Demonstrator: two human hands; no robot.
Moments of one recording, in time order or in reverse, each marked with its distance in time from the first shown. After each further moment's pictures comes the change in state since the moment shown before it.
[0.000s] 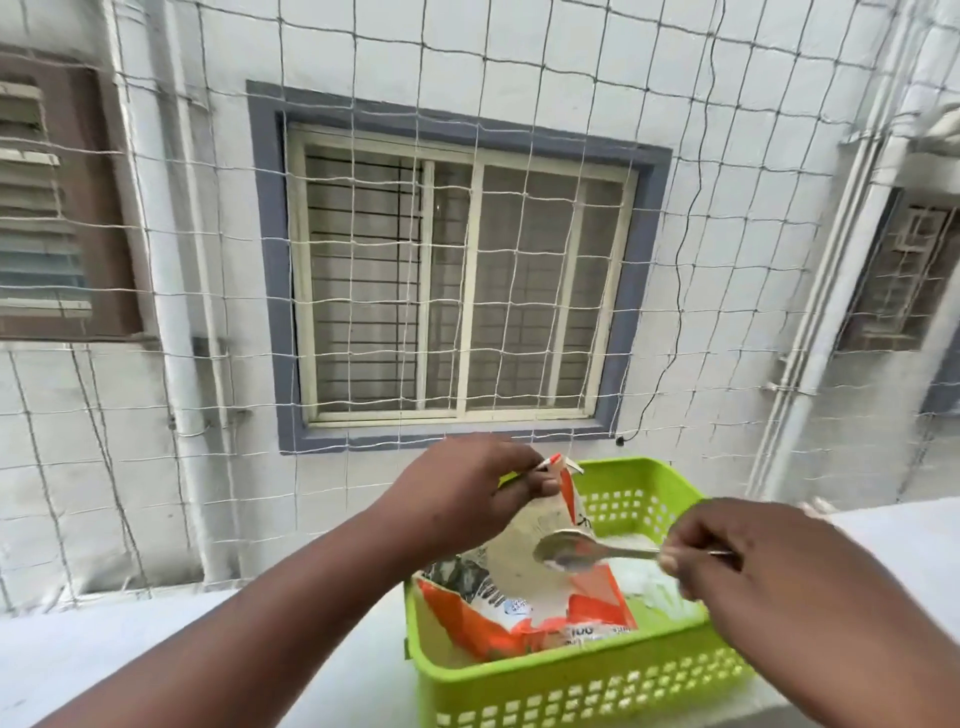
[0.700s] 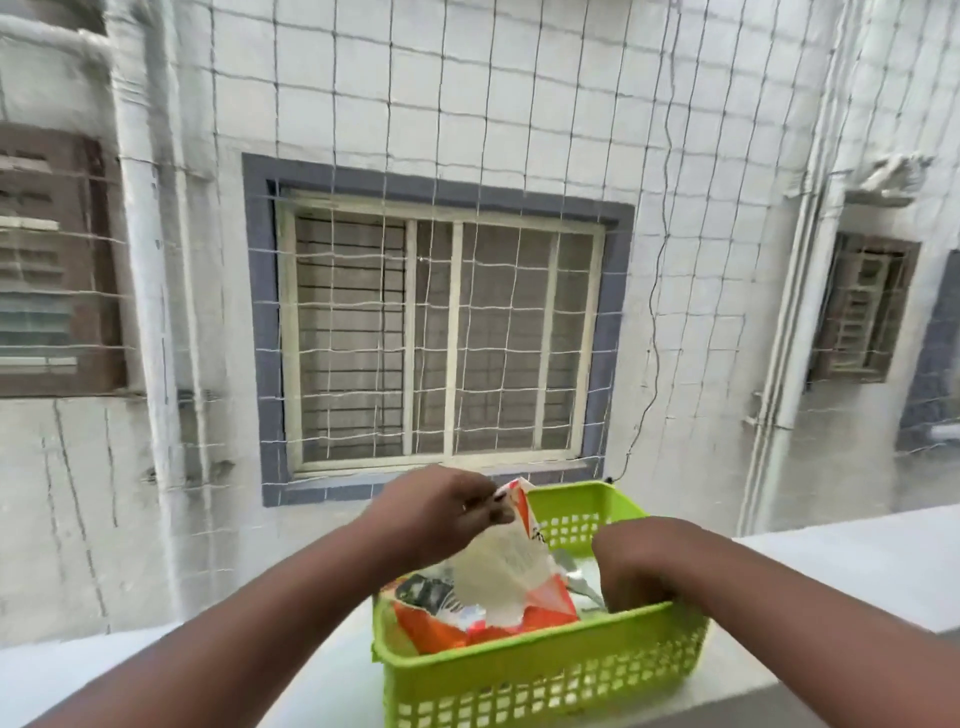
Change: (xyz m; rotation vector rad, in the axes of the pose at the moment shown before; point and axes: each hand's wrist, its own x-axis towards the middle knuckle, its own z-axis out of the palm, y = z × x) left_hand 0.005 0.006 -0.001 0.141 -0.063 -0.104; right_hand 0.076 0.010 0.027 -0.670 -0.613 0.015
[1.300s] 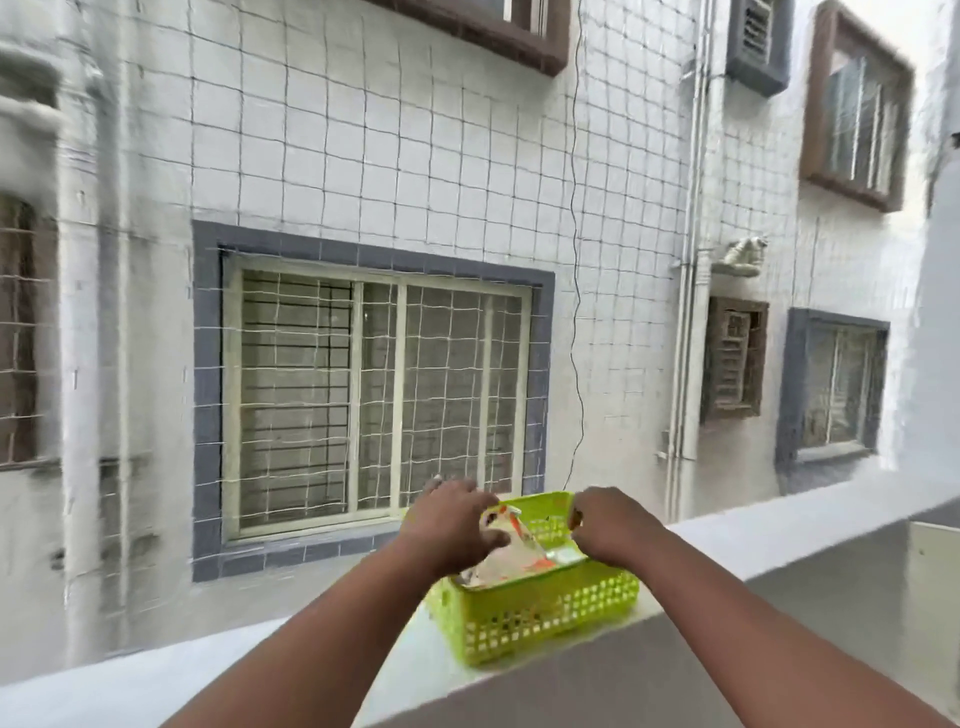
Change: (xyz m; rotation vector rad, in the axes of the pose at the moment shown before) left_hand -0.057 0.026 -0.042 0.207 -0.043 0.078; right_hand -0.072 -0.024 0.014 0.446 0.586 0.181
